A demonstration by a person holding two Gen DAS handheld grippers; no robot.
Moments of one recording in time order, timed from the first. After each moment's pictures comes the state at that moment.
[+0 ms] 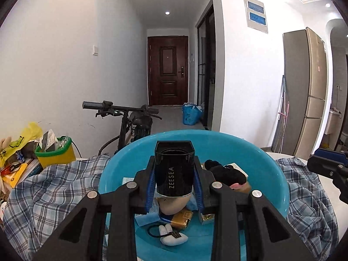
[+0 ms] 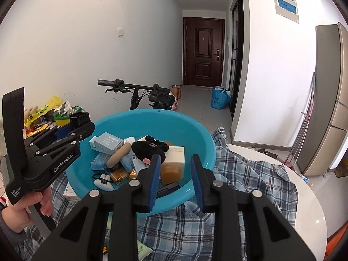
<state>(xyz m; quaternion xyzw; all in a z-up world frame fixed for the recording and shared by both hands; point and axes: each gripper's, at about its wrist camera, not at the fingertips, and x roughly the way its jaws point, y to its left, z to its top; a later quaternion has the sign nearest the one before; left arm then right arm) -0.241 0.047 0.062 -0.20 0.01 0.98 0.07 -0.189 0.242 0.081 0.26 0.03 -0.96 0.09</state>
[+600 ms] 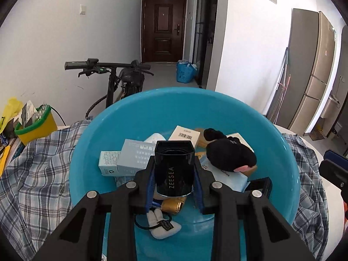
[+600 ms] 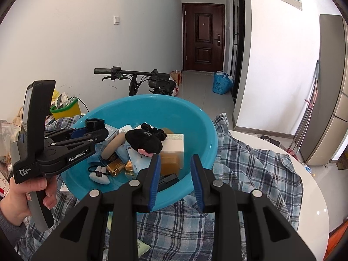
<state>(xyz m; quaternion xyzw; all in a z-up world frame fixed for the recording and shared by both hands) -0.303 0.057 0.025 -0.35 0.00 0.93 0.09 -0.212 0.248 0.067 0.31 0.02 -0.94 0.09</state>
